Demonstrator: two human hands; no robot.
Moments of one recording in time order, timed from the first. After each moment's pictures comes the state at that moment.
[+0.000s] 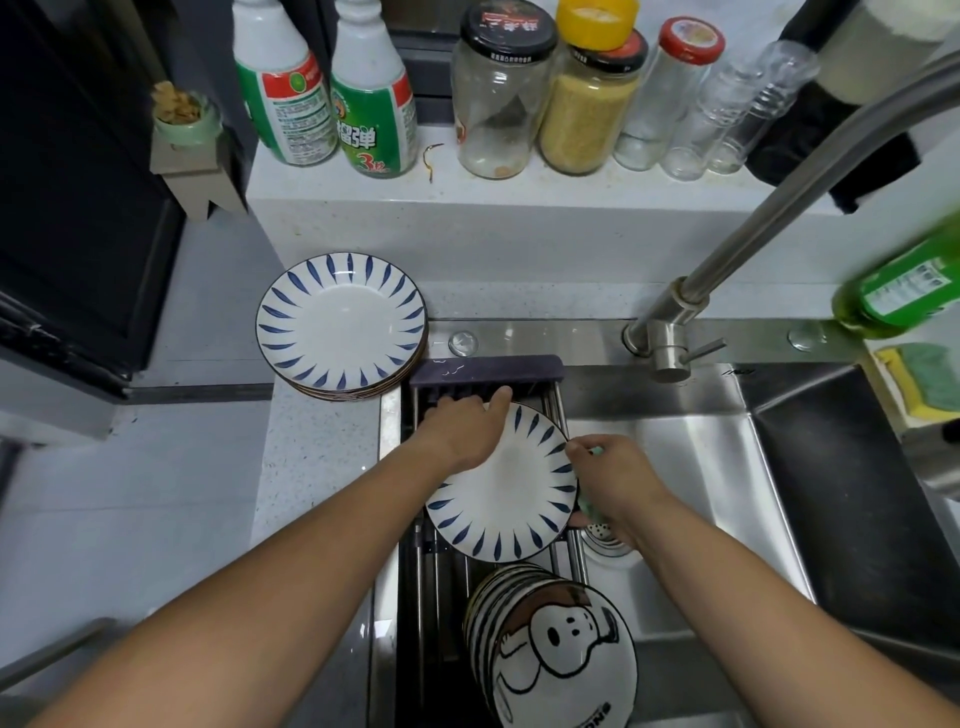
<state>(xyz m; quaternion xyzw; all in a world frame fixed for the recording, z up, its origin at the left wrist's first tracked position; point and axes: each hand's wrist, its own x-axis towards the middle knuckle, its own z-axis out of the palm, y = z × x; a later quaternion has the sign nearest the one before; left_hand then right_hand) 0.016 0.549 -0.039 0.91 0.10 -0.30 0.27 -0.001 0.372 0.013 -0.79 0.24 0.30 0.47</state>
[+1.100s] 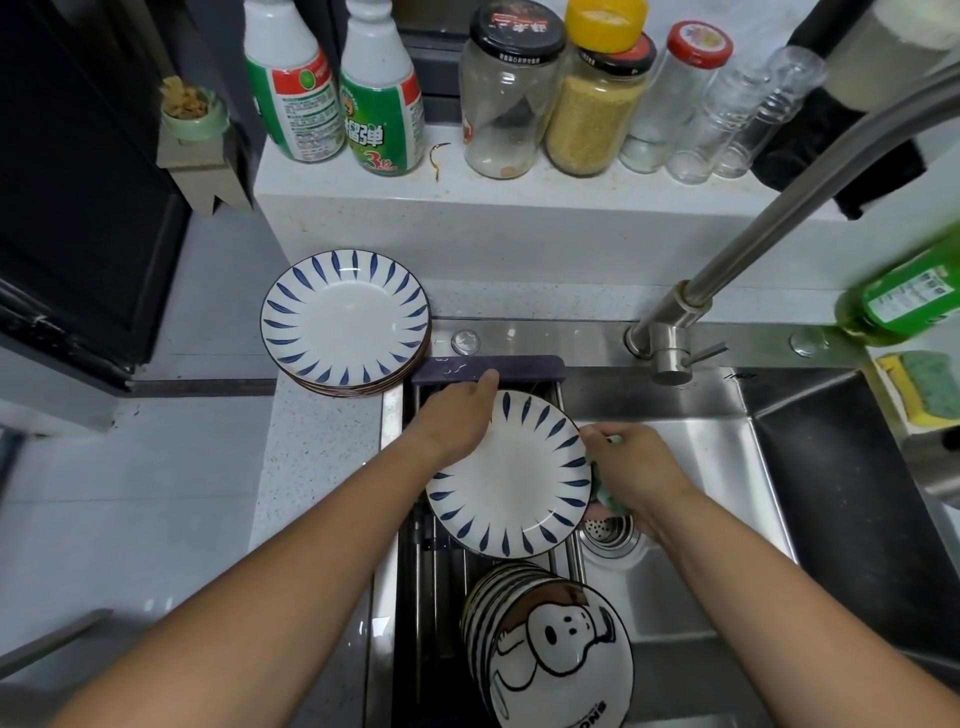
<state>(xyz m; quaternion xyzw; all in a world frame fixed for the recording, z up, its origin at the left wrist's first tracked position) 0.009 0.549 0.002 0.82 0.22 -0.23 0.47 0.005 0.363 0.040 -0.80 0.21 0.29 0.49</state>
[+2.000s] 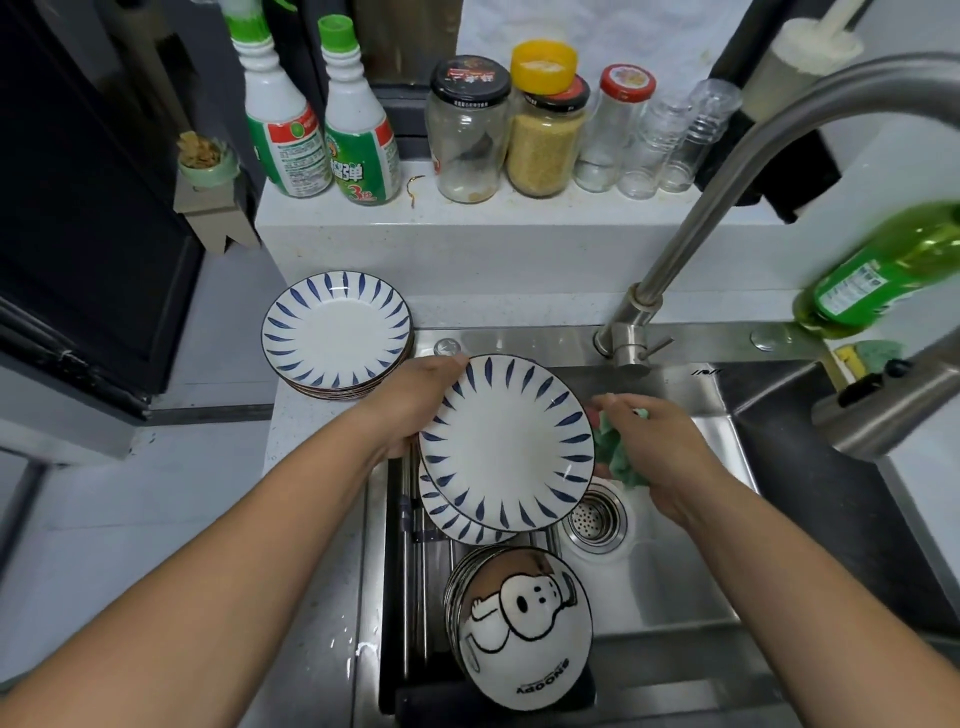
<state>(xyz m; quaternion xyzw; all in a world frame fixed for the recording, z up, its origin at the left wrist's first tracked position) -0.010 0.560 0.052 0.69 0.25 -0.19 0.65 0.002 0.322 0.078 -0.78 0.20 0.22 0.55</state>
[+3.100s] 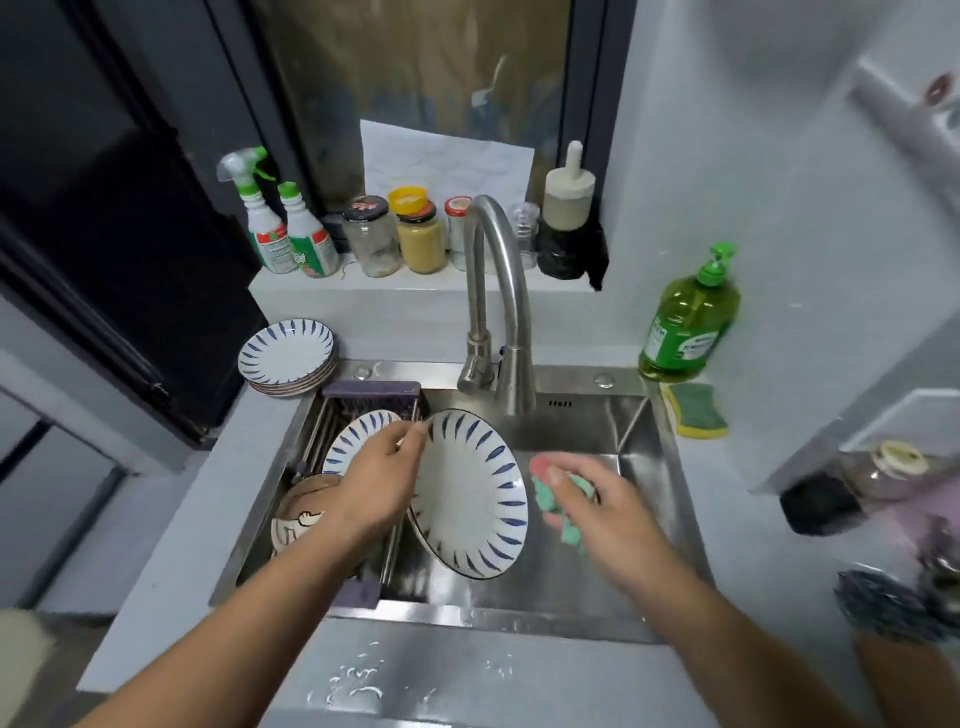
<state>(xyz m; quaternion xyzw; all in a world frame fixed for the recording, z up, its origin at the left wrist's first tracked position) -0.135 0.270 0.169 0.83 0.27 0.04 0.48 -0.089 0.045 0.153 -0.74 -0.07 0.23 0.63</state>
